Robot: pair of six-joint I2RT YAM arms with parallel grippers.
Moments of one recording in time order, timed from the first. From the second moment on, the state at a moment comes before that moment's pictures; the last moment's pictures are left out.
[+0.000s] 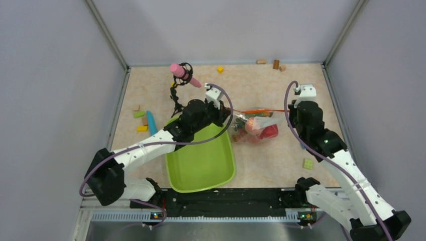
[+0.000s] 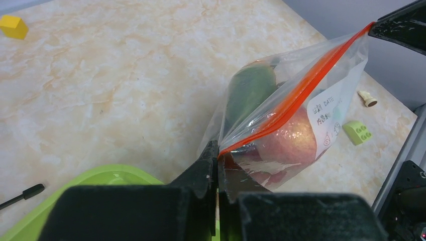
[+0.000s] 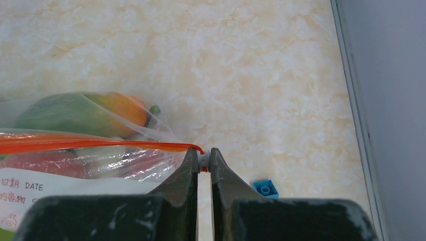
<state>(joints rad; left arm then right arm) -0.78 1.32 0.89 0.23 0.04 -0.24 0.40 0.83 0.88 -0.53 0.45 0.11</state>
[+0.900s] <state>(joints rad) -0.71 1.36 0.99 0.09 0.30 -0.38 0.36 0.70 1.01 -0.85 0.30 0.40</state>
